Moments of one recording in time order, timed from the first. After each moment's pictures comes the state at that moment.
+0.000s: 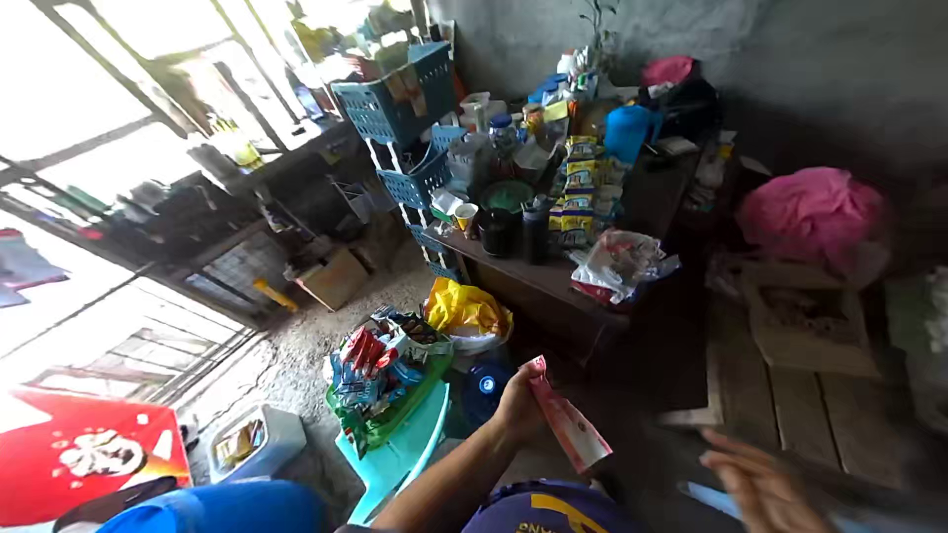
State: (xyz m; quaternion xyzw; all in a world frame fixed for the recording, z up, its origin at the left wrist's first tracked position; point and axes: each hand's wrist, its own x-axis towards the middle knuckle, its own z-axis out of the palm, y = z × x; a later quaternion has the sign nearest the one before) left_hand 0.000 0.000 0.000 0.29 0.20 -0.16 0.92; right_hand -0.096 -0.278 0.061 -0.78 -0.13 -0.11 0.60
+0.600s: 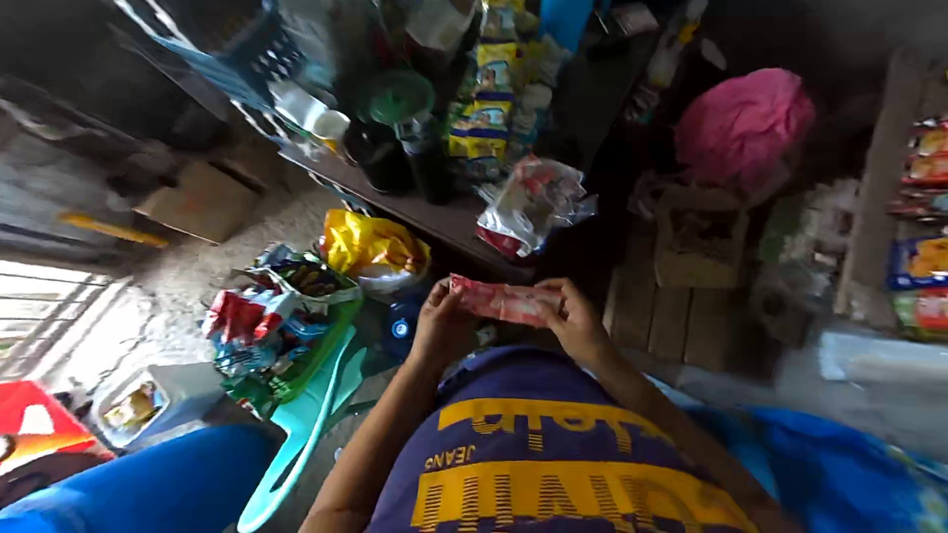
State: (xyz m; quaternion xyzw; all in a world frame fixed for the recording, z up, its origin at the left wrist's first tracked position) left_hand 0.123 -0.076 -0.009 0.43 0.19 -0.05 0.88; right_hand 0.134 -0.300 0.006 -0.80 -0.06 0.10 0.59
